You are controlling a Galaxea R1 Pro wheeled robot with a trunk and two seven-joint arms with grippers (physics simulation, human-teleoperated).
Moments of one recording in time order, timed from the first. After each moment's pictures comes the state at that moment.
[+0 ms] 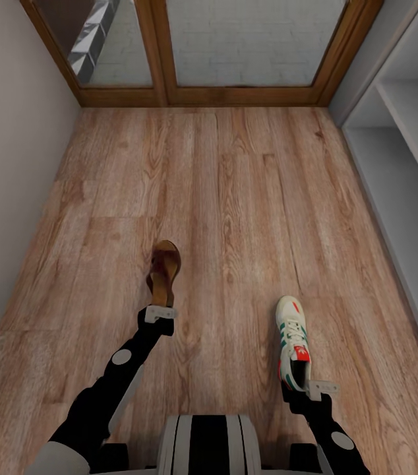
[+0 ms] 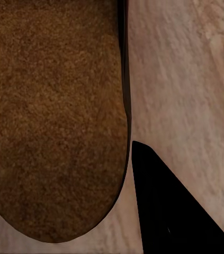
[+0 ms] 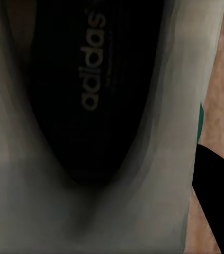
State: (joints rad) left arm -0.49 0.00 -0.26 -1.13 0.09 0.09 0.00; right arm -0.22 0.00 -0.09 -0.96 0.00 0.01 0.00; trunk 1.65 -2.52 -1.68
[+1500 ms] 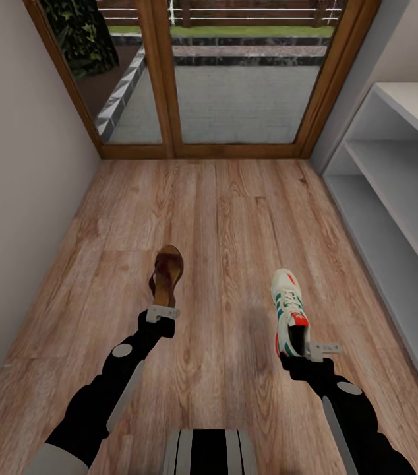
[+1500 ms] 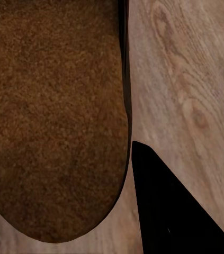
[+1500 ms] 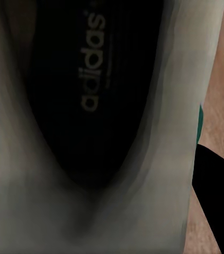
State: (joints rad) left arm -0.48 0.00 -0.26 -1.22 0.10 0.30 0.00; right arm -0.21 0.00 -0.04 -1.53 0.00 0.64 0.01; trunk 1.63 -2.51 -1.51
